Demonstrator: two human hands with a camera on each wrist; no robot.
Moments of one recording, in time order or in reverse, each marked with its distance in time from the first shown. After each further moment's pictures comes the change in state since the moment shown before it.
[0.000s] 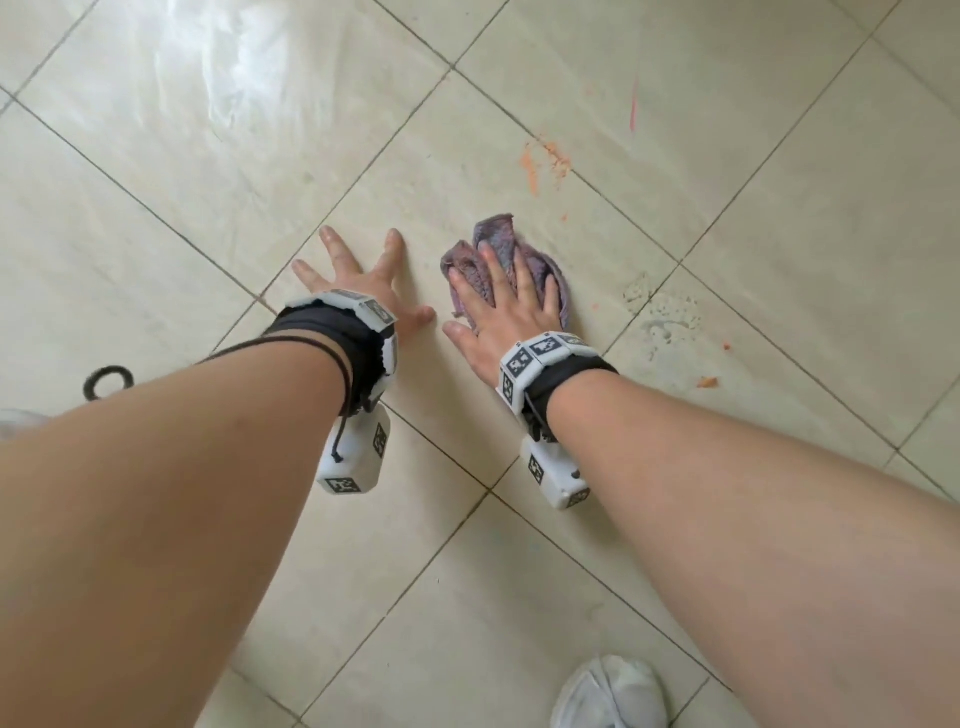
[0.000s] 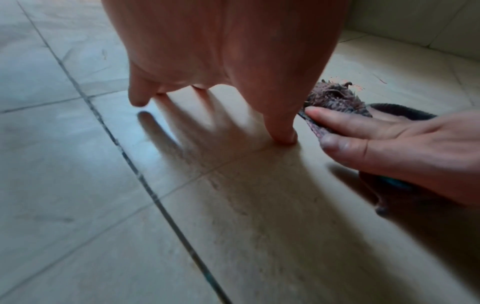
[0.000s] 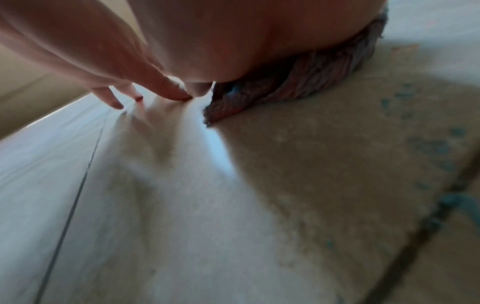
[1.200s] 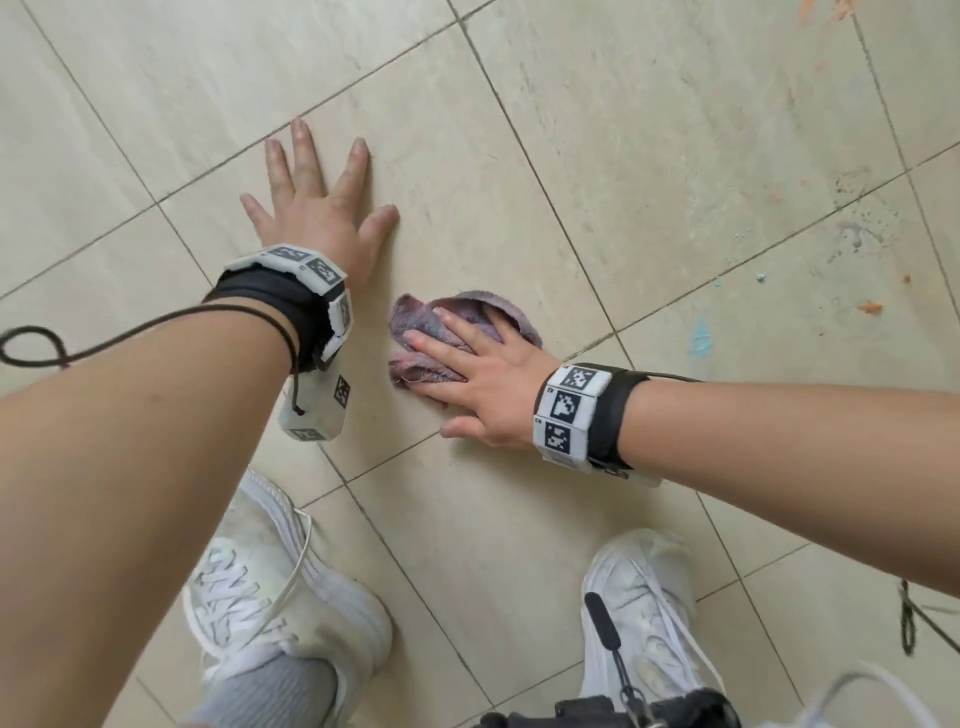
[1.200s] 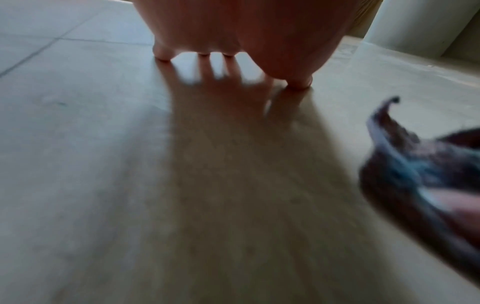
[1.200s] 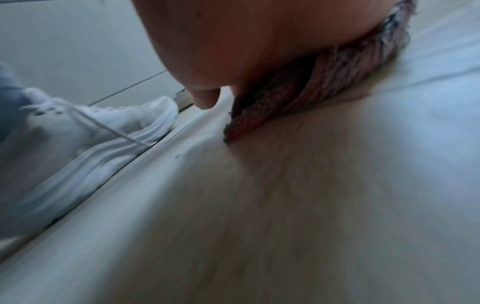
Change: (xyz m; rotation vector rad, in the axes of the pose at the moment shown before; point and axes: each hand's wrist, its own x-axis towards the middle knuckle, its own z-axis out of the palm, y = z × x) left_hand -0.077 -0.206 0.131 -0.245 0.270 -0.108; right_hand -0.129 -0.108 0.132 -0.599 -0.363 -0.906
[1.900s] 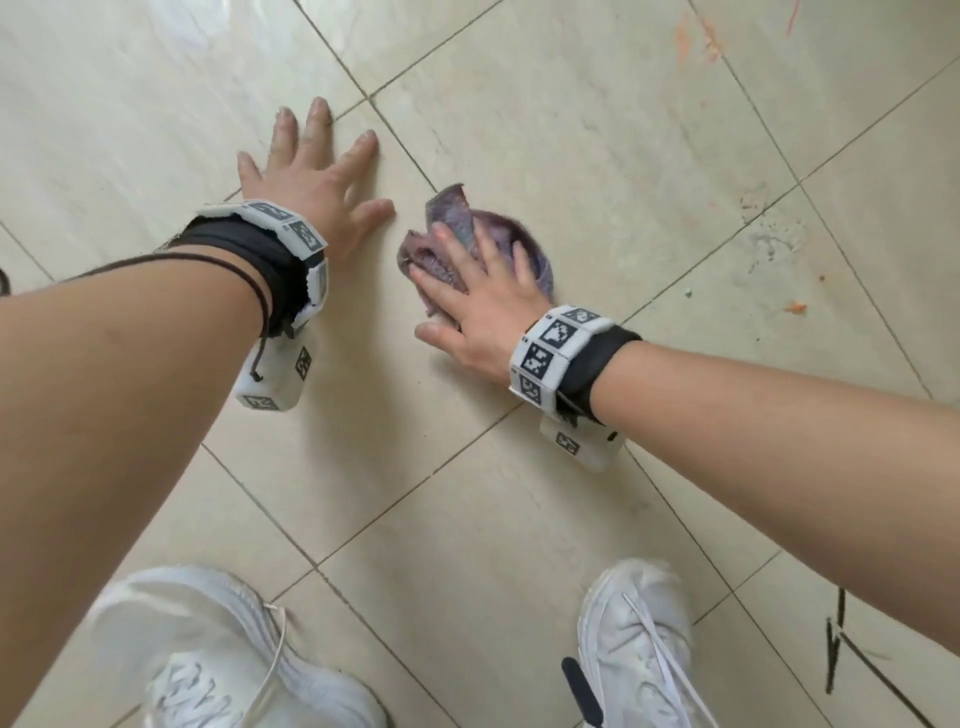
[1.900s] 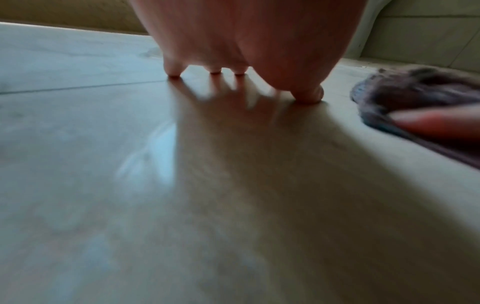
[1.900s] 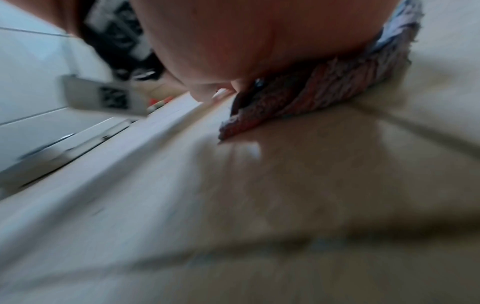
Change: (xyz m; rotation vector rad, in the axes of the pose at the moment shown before) left_hand 0.061 0.059 -0.041 0.162 -0.055 0.279; right_hand 0.000 0.072 -0.046 0.328 0.164 0.526
